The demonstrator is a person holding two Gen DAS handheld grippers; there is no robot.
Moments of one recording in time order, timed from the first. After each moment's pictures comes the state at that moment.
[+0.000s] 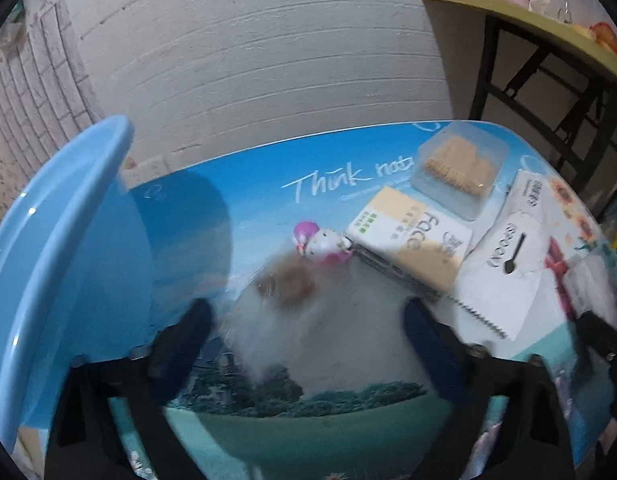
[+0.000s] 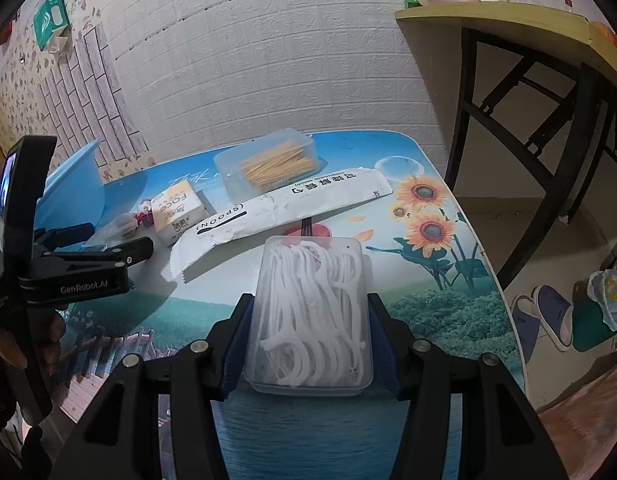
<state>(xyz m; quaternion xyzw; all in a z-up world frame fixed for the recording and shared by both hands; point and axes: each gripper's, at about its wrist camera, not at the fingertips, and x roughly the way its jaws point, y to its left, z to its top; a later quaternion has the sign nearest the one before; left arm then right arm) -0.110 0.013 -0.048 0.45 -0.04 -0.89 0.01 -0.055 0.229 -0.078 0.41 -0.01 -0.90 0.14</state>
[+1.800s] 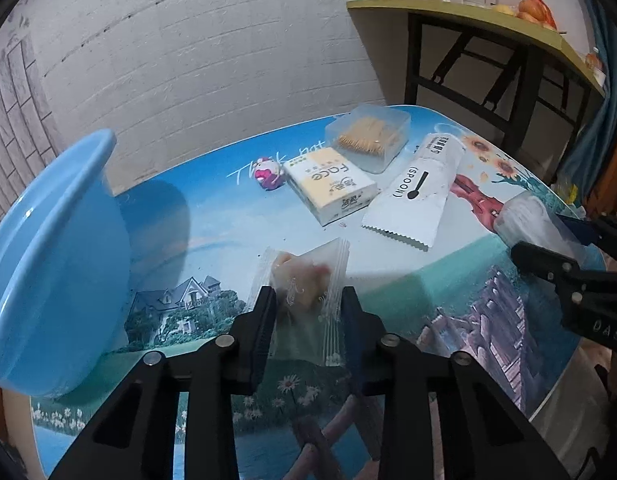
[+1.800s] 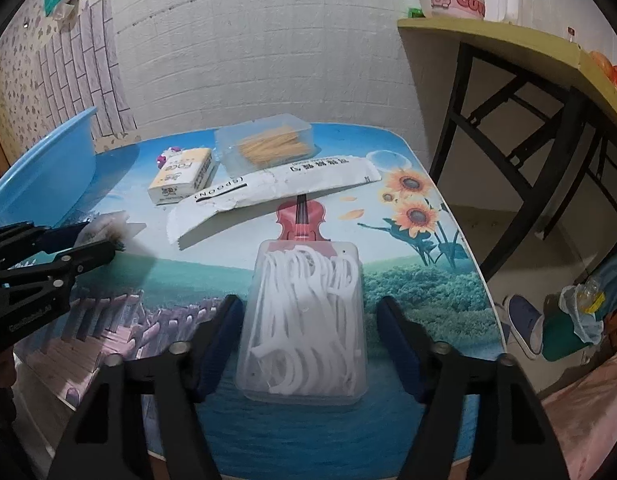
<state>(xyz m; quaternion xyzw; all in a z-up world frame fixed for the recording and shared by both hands) -0.042 0.027 -0.046 0.41 -0.09 -0.90 -0.08 -0.032 0.220 -0.081 0.40 0.04 -0.91 0.11</state>
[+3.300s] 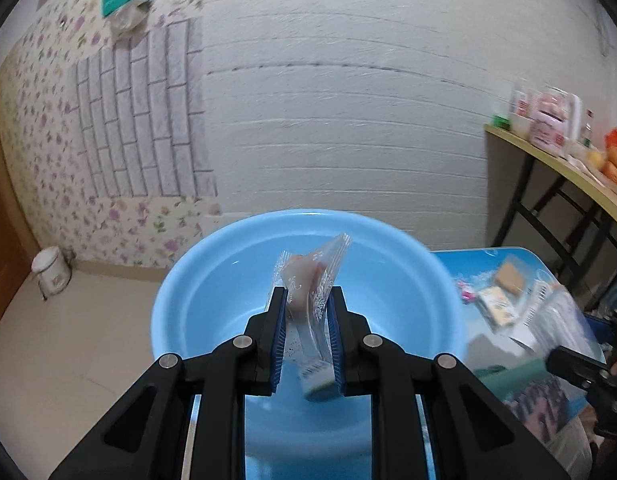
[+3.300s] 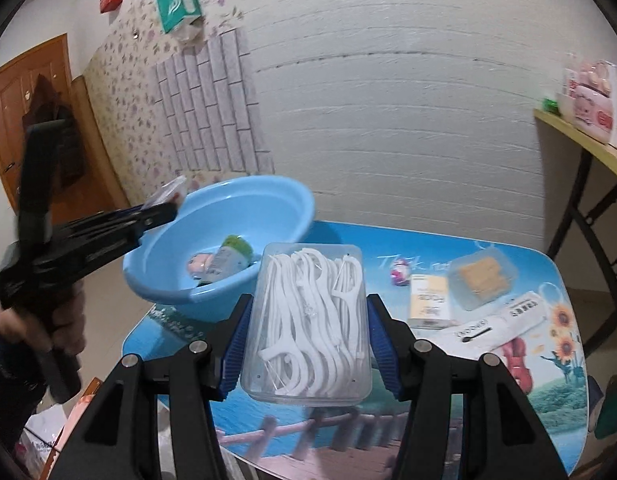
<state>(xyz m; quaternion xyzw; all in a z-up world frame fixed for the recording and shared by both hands) -0.013 -0.179 0.055 0.31 0.04 -0.95 0.08 -0.011 0.038 0.025 0.33 0.04 -0.89 0.30</state>
